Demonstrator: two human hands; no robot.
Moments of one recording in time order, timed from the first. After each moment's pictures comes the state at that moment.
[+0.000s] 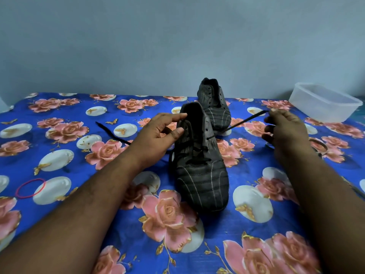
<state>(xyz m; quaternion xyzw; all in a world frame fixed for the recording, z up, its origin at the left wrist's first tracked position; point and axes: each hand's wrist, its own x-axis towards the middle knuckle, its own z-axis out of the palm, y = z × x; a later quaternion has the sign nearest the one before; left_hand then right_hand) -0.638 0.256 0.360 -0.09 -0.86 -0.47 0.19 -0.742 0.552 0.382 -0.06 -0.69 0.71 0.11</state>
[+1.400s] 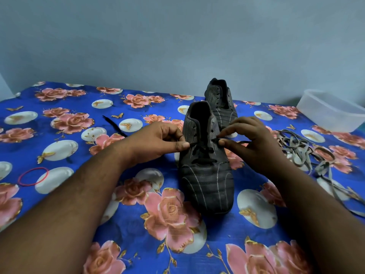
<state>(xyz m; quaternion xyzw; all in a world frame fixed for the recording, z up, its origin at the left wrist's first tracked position) -0.634 0.238 0.362 -0.13 -0.83 -0.55 -0.01 -0.709 0.511 0.371 0.44 -0.82 0.31 0.19</state>
